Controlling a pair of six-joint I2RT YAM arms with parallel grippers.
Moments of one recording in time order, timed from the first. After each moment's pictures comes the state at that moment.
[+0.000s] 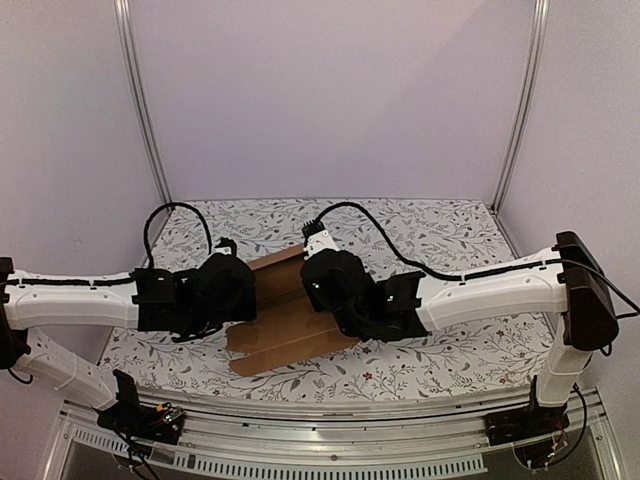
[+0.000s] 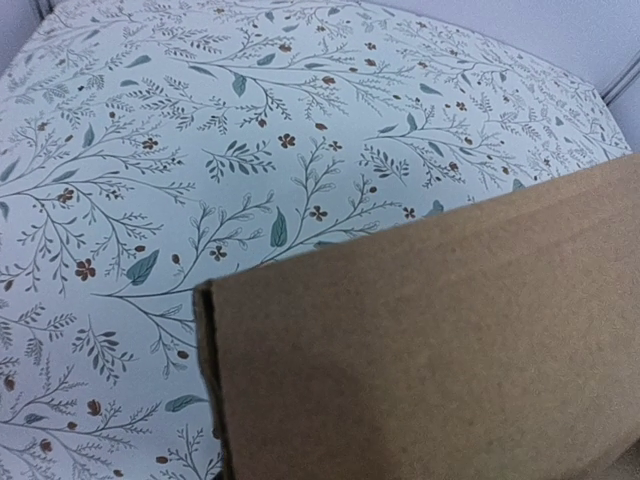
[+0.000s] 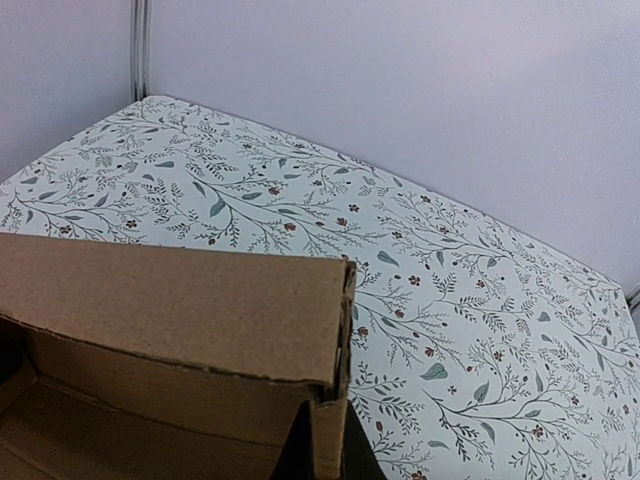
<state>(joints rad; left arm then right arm) -1.06 1.27 0.80 -0.42 -0.63 -0.88 1.26 1.84 1.31 0.00 0.89 0.24</state>
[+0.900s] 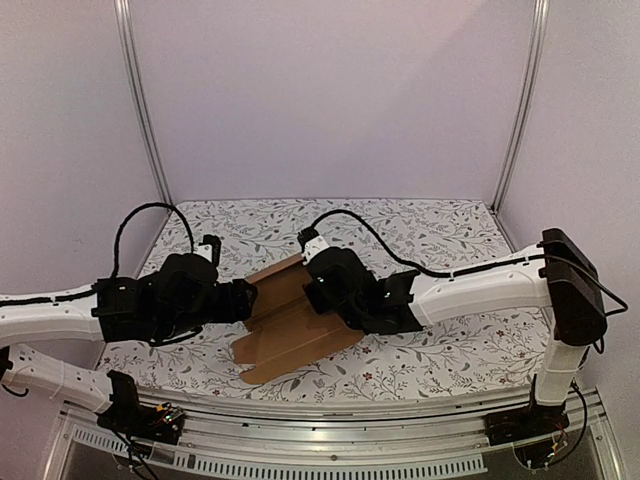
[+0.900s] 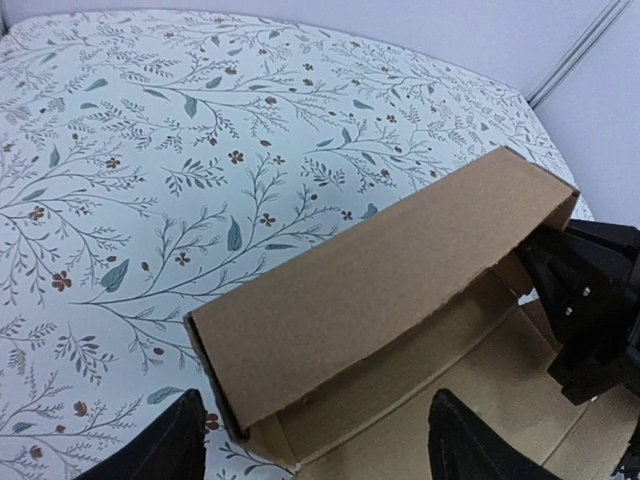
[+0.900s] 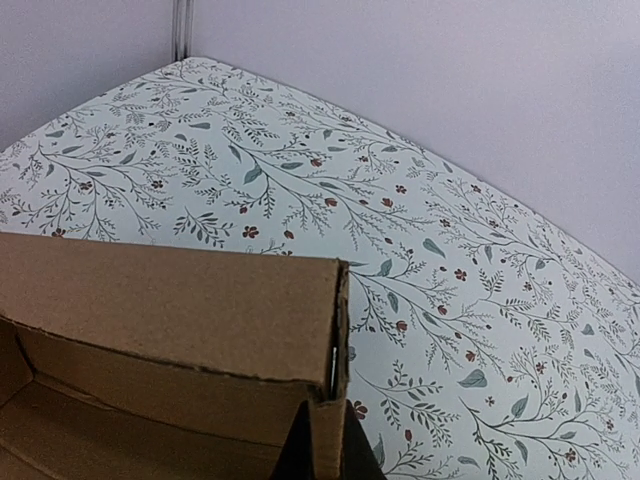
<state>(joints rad) -1.07 1.06 0.72 -0.38 -0.55 -0.82 1.19 1.88 1.30 0.06 0.74 0.17</state>
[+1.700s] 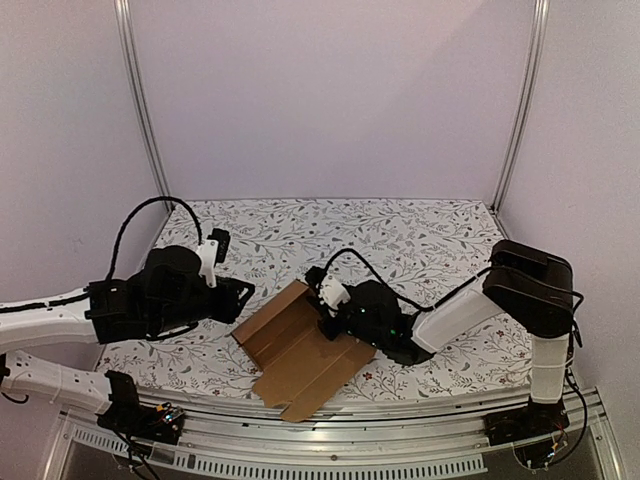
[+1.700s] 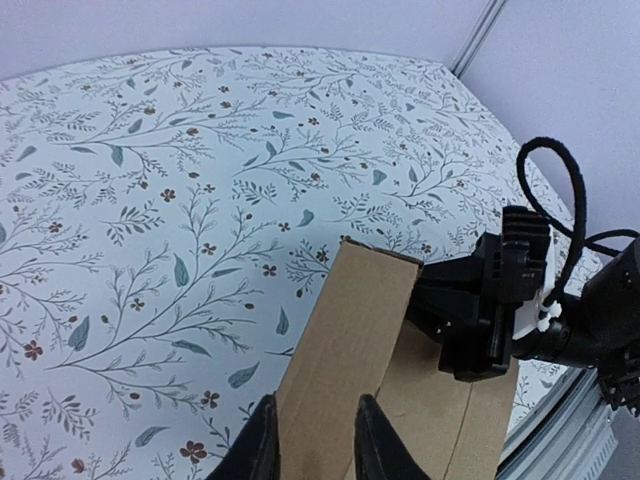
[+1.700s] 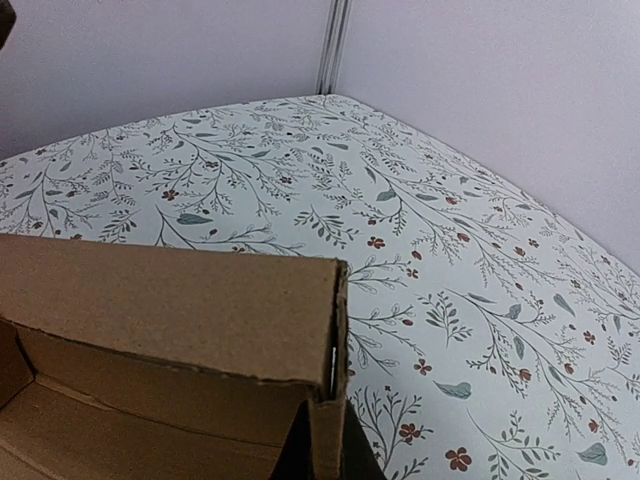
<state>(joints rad) -1.02 0.96 0.66 -0.25 -0.38 -0.58 1.09 2.01 0.93 0.83 0.27 -0.07</state>
